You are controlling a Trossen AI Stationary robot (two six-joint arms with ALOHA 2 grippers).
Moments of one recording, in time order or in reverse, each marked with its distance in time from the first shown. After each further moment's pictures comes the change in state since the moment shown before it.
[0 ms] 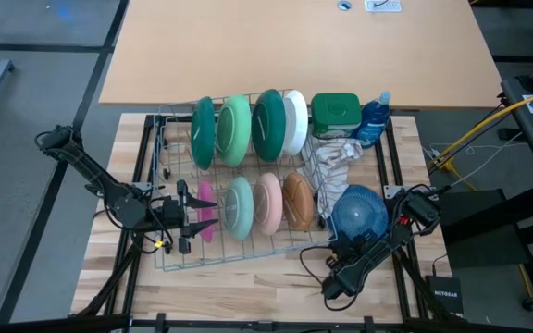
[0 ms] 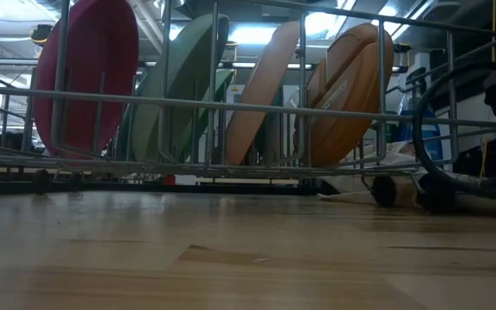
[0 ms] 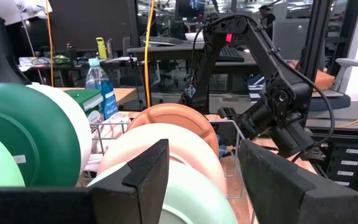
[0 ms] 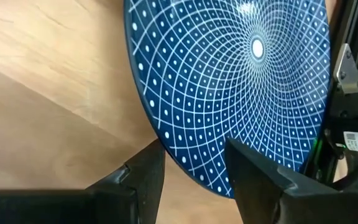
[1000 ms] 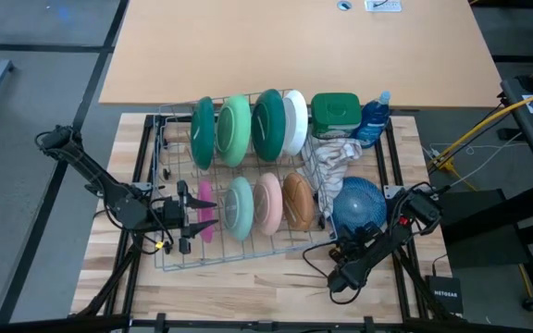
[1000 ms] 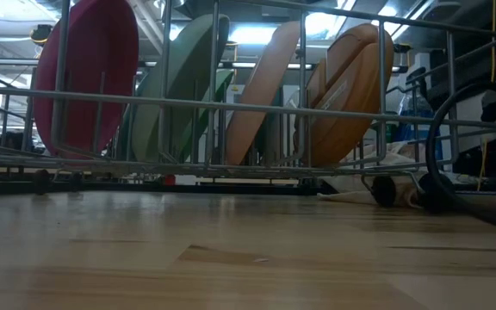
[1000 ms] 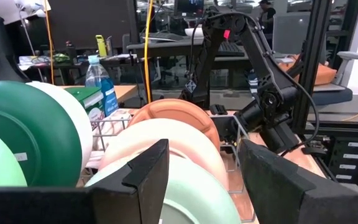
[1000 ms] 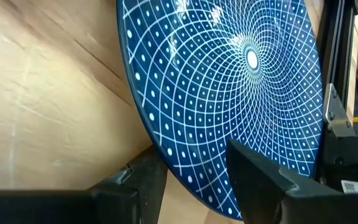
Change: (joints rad) left arm 0.000 0.000 0.000 -0.024 0.000 -0.003; right arm 0.001 -0.005 -0.159 0.080 0.146 -0.002
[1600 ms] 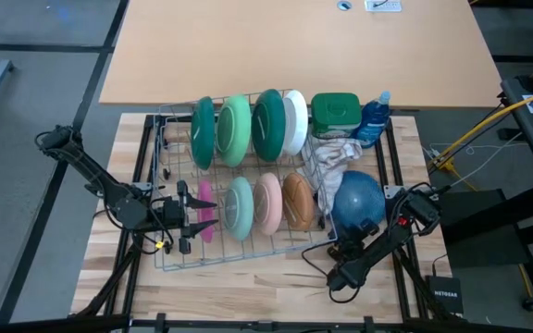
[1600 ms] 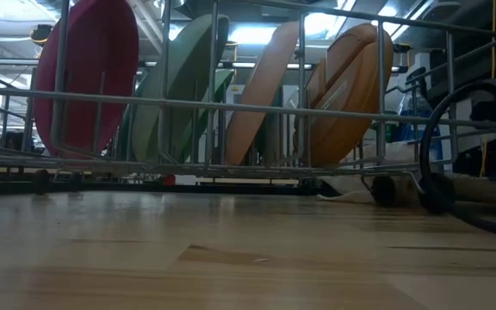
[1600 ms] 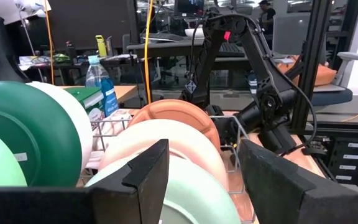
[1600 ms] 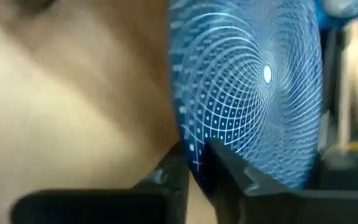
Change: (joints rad) left arm 0.000 0.000 0.000 0.002 0.000 0.000; right arm -0.002 0.005 -0.001 -0.002 0.048 -0.029
